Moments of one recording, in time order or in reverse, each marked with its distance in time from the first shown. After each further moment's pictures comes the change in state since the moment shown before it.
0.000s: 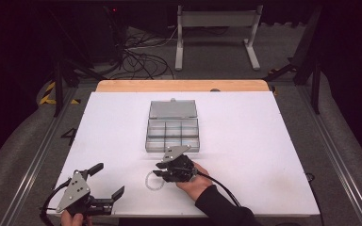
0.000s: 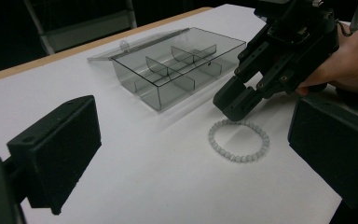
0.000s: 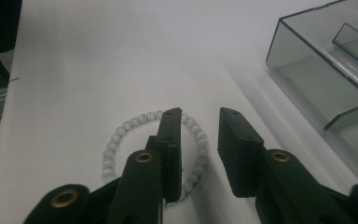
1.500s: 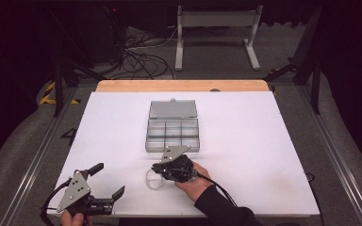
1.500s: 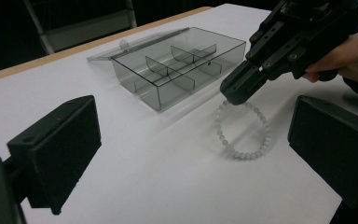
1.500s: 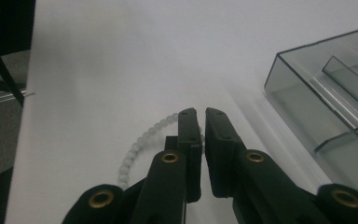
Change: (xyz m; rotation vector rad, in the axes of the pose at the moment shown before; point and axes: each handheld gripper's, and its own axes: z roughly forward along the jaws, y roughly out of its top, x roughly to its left) left arm 0.000 0.000 0.000 0.003 -0.003 -0.004; right arm 0.012 0.015 -0.015 -0.041 -0.013 -0.041
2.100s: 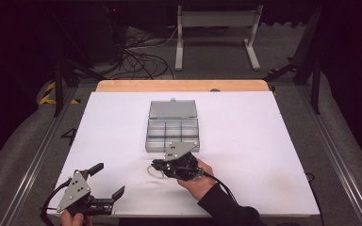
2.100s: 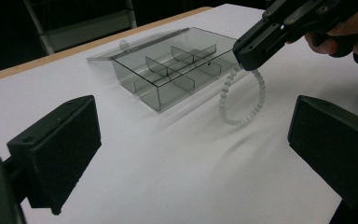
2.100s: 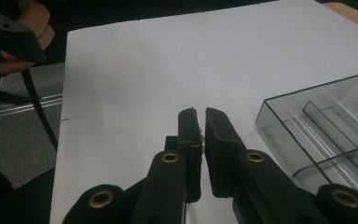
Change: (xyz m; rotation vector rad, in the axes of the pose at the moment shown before) left arm 0.000 0.000 0.000 0.000 -0.001 -0.004; right arm 0.004 0.019 -0.029 -0.075 0.003 -0.036
